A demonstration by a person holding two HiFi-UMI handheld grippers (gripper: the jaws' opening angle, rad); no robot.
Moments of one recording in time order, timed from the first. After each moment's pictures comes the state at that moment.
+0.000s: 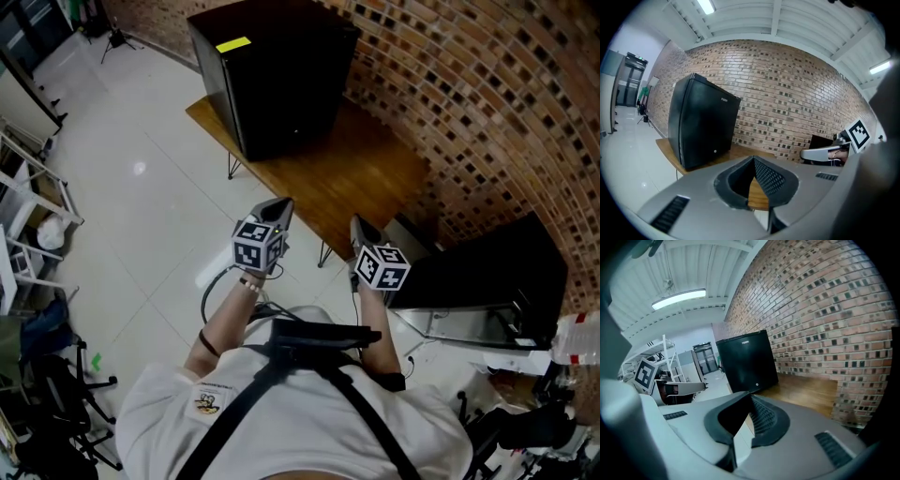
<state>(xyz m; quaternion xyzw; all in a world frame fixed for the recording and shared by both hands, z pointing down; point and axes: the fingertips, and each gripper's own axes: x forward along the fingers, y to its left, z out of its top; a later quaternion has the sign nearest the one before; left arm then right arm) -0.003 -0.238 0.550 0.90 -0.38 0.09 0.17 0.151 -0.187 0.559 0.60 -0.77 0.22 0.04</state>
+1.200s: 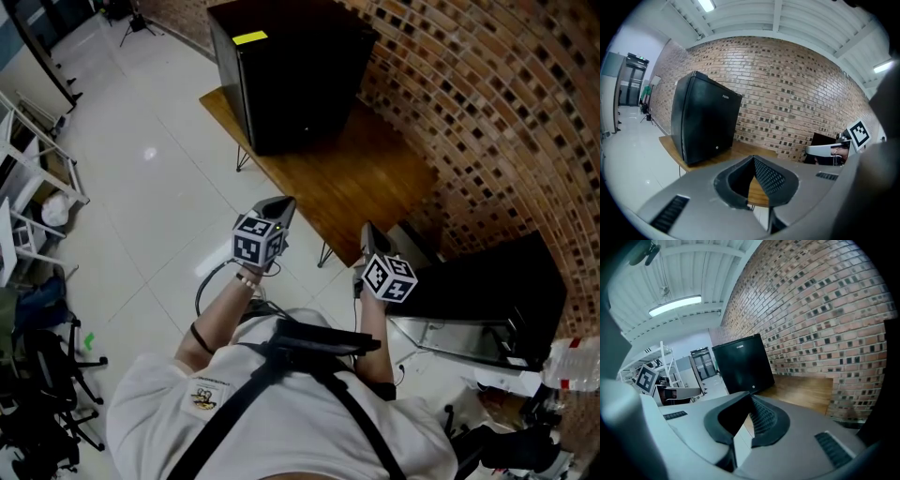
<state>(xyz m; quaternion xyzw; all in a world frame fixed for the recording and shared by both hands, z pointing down) -0.003 -0.231 0.556 0.90 -0.39 0.11 0.18 0.180 -0.173 0.556 0.61 -0.76 0.23 0.01</state>
